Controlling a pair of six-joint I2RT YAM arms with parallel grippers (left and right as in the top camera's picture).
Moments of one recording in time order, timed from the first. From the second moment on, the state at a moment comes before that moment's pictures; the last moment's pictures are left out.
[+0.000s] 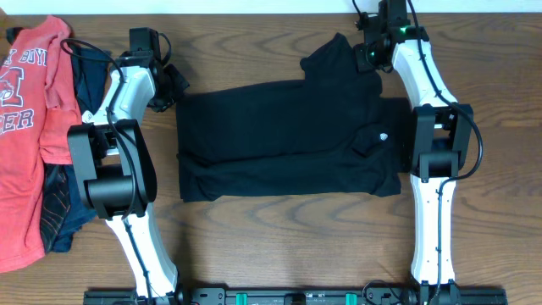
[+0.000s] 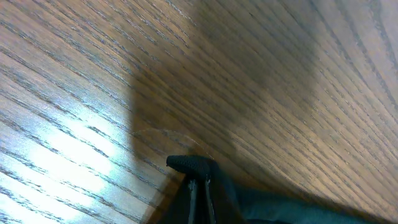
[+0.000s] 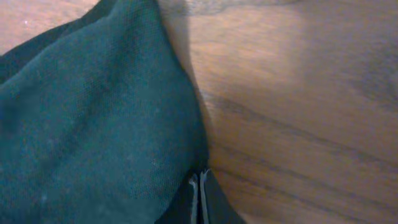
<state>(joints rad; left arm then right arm) 0.09 2.19 1.66 -0.67 0.10 -0.59 0.07 2.65 2.34 -0.81 -0.18 -0.11</state>
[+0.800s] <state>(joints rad) 0.07 2.06 1.67 -0.75 0.10 -0.59 0.06 2.62 2.46 -1.04 -0.15 -0.11</state>
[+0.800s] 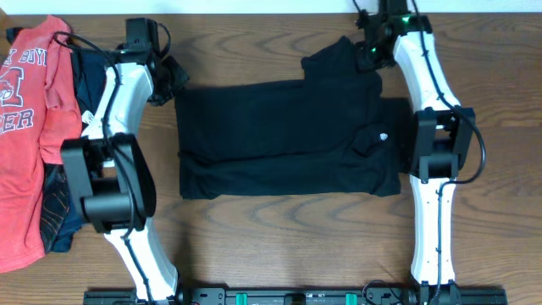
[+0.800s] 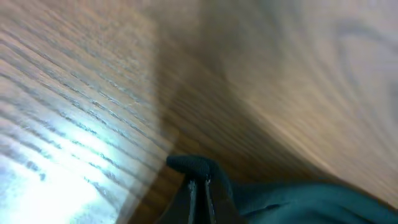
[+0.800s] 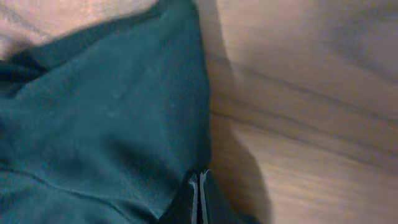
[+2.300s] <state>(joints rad) 0.03 1.81 1.68 -1.18 0.10 -0.54 0.00 2.30 2.48 -1.70 -0.17 -0.07</state>
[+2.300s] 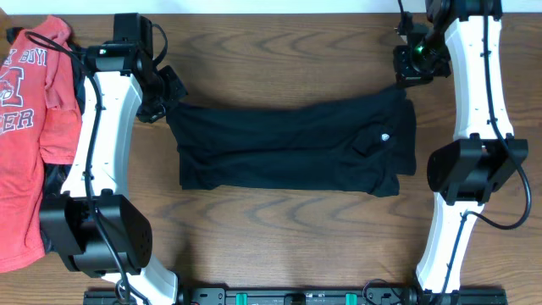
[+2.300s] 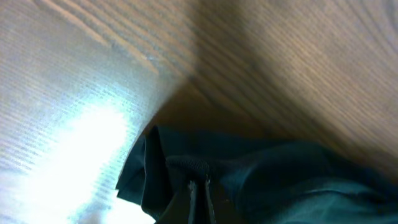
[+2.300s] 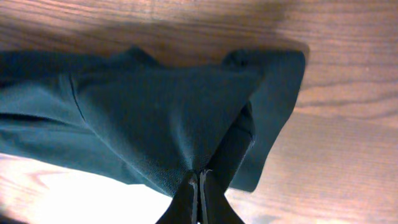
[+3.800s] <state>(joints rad) -0.02 1.68 1.46 -1.15 0.07 -0.46 0.08 1.93 1.65 -1.24 -0.06 0.08</state>
